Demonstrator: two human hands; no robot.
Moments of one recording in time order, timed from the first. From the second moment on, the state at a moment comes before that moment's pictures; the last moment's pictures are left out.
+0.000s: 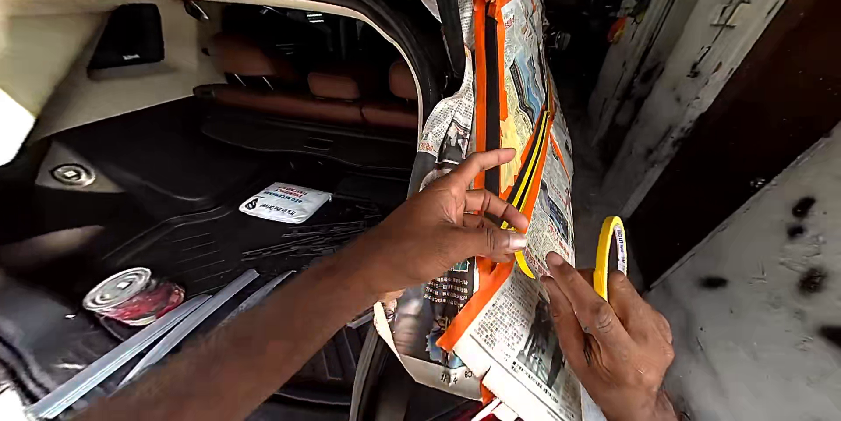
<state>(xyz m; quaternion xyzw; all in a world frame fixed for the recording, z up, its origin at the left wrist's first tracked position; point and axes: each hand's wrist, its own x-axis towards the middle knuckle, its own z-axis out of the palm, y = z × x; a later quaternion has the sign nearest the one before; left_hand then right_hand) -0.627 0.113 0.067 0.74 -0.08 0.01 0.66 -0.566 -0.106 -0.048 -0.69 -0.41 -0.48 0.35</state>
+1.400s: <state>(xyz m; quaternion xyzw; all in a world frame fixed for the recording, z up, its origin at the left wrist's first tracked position) -0.594 0.138 0.099 0.86 -0.12 -0.12 0.48 -0.556 -0.085 -0.040 -0.64 -0.46 -0.53 0.30</state>
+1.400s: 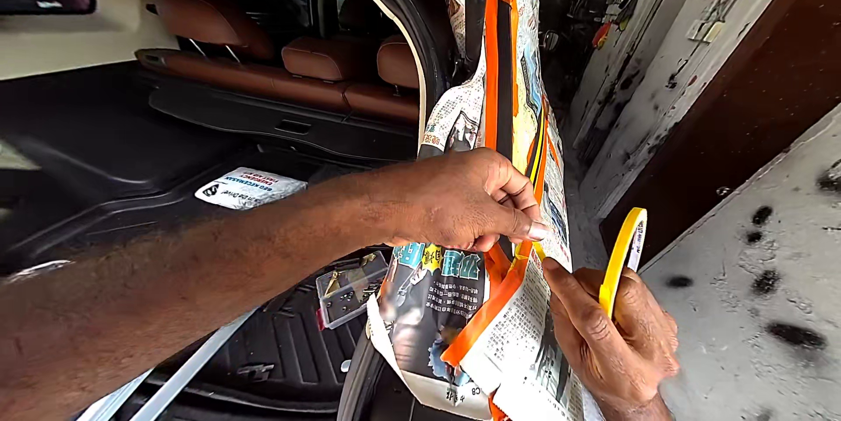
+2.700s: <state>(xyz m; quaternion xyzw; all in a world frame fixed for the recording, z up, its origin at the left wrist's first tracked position) -0.579 0.134 0.069 0.97 -0.20 0.07 0.14 -0.564 -0.070 -0.052 -0.74 -0.42 -0.46 0.25</state>
